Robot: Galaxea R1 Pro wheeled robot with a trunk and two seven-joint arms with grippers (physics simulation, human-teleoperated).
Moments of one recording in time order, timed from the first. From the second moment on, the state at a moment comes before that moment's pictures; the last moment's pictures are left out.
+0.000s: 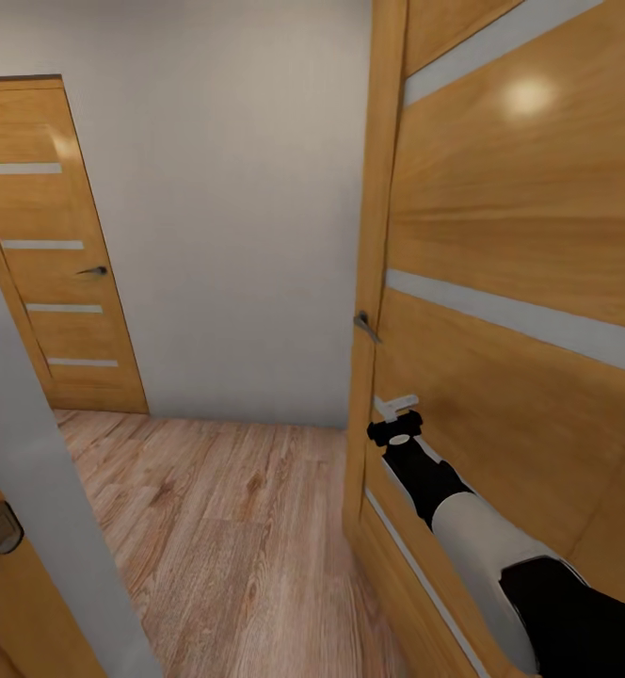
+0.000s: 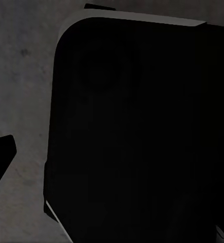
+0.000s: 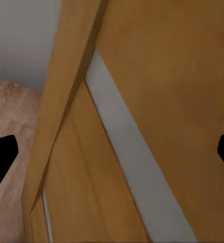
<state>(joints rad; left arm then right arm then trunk) 0.00 -0.01 0.00 -0.04 0.15 -0.01 0.00 -0.96 0.10 0.22 -0.43 0.18 0.22 -0.27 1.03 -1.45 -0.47</state>
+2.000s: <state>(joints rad) 0.00 -0.01 0.01 -0.04 0.16 -0.01 0.00 -0.95 0.17 0.22 -0.36 0.20 0.18 -0.31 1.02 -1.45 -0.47</state>
